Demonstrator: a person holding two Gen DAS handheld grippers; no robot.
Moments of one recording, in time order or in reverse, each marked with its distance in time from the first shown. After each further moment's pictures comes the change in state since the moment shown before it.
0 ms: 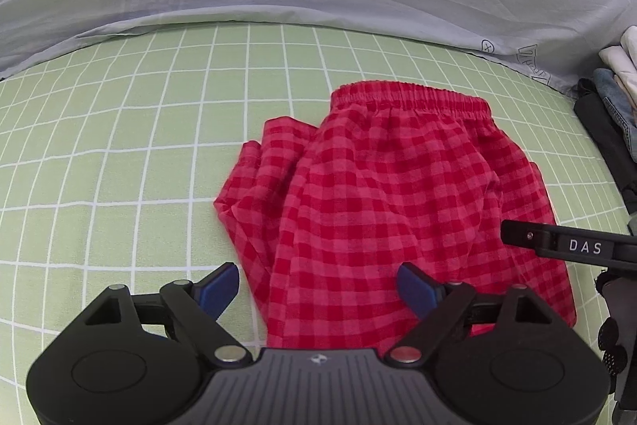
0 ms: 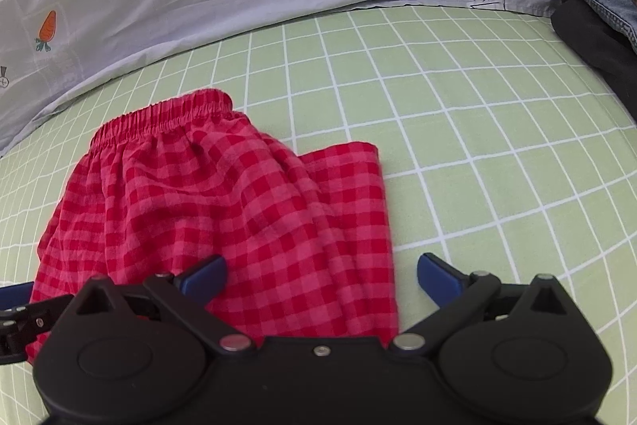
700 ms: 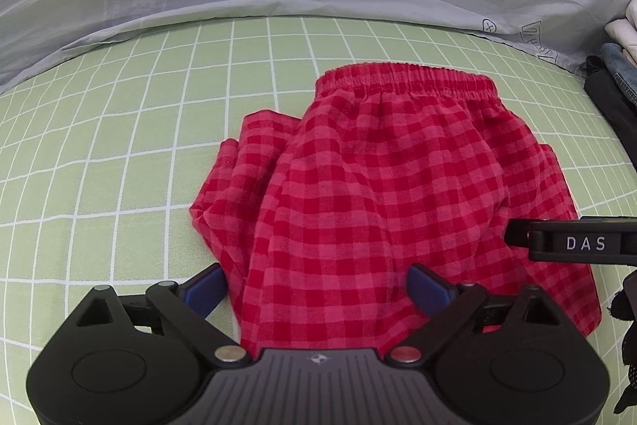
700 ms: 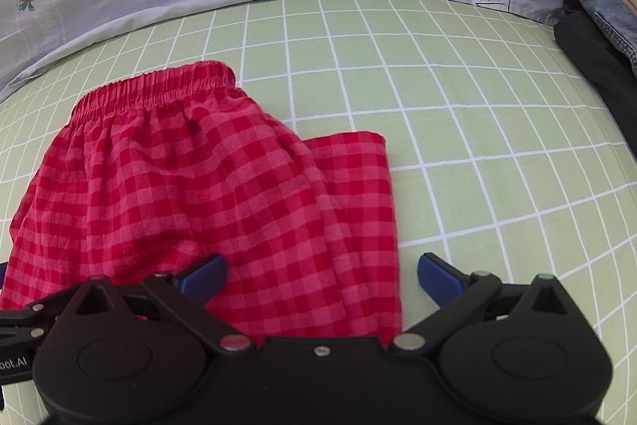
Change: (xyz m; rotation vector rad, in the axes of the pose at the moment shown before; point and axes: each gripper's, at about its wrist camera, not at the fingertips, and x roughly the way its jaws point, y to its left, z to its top) left arm 0.017 -0.016 -0.001 0.059 -0.008 0.055; right arm 0.007 0.013 0.003 -0.039 0.062 -0.085
